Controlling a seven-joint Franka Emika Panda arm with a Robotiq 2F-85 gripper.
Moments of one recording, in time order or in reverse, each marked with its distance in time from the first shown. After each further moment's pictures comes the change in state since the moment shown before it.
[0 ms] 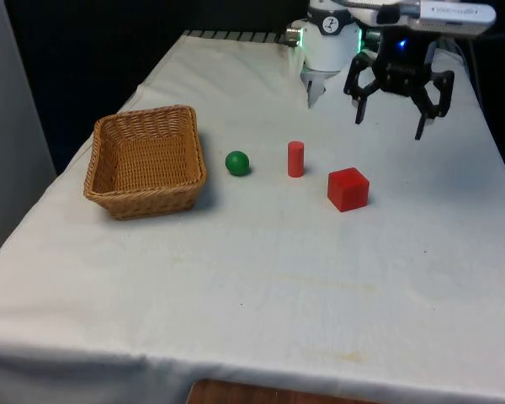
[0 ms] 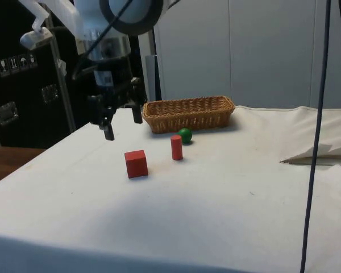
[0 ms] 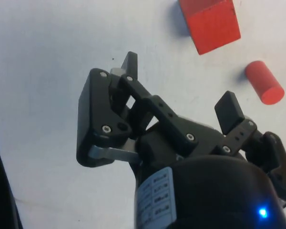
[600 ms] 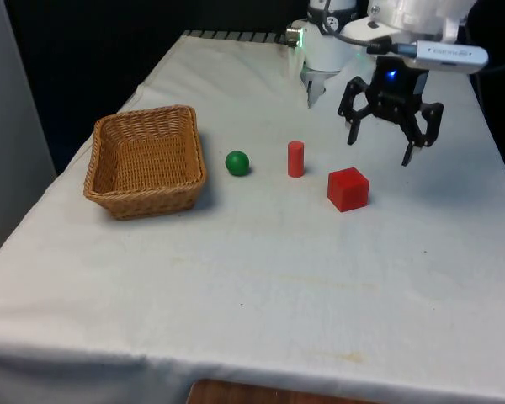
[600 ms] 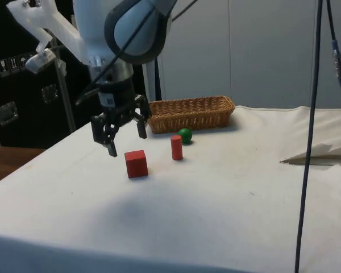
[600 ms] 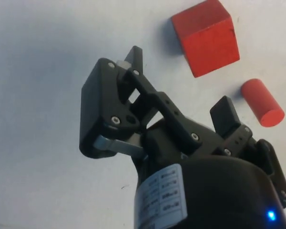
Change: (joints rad) arm 0.000 0.085 -0.004 0.000 -0.021 0.074 0.120
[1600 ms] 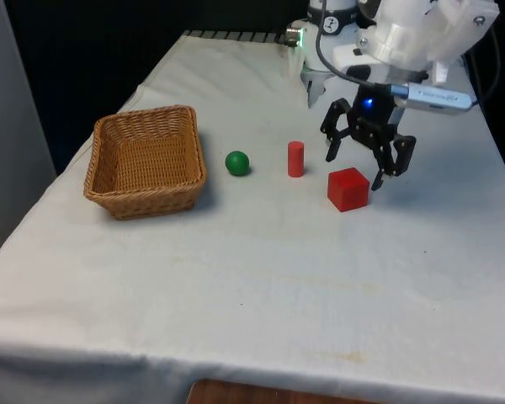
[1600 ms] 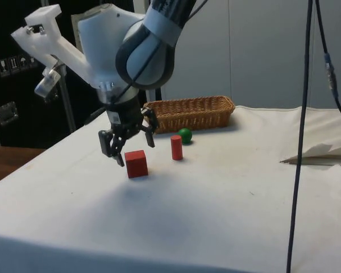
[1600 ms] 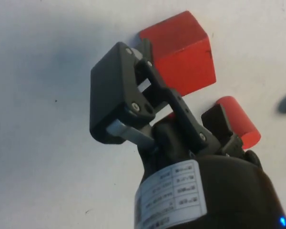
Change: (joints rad) arm -0.001 0.093 -0.026 0.004 -0.101 0.056 0.207
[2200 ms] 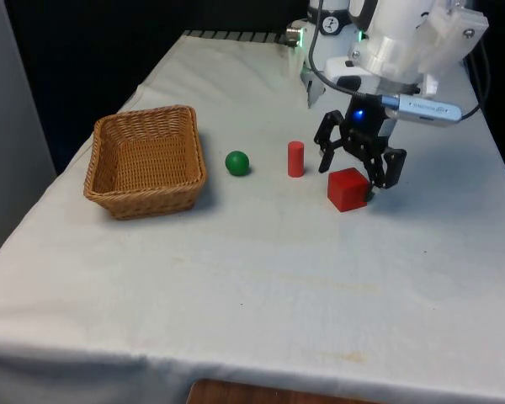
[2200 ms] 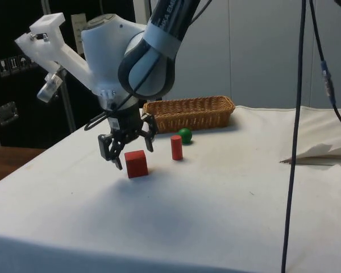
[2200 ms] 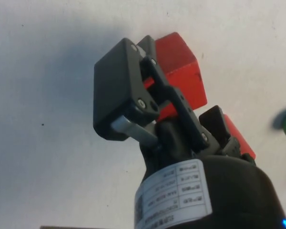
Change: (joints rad) arm -0.005 0.052 -0.014 0.012 0.000 0.068 0.055
